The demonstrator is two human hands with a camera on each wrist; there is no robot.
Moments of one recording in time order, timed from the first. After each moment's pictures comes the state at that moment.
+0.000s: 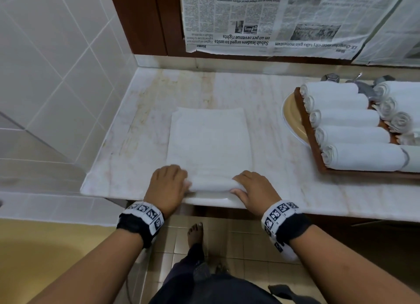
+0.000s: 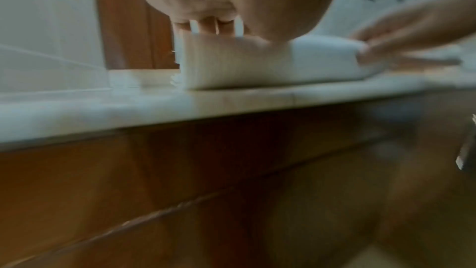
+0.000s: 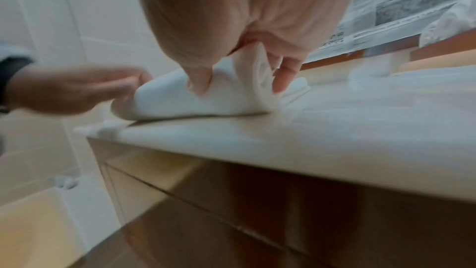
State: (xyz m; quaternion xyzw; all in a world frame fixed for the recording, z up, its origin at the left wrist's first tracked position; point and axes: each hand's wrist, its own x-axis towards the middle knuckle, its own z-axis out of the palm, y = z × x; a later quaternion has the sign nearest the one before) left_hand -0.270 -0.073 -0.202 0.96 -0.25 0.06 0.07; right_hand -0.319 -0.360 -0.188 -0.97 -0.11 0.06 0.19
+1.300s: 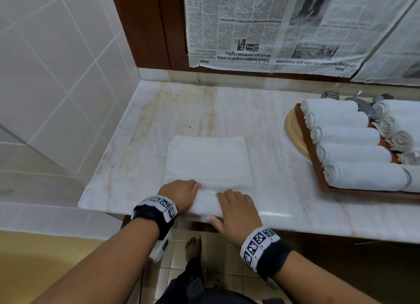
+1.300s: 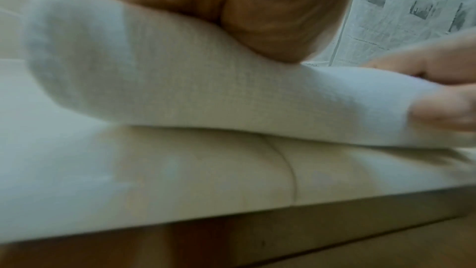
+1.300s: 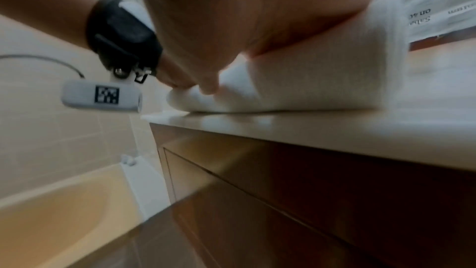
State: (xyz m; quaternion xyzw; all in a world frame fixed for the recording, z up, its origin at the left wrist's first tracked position) left_hand -0.233 -0.114 -0.178 0.97 -0.20 -0.15 0.08; right_hand -0.324 -0.299 -0.182 -0.99 -0.10 0.08 0.06
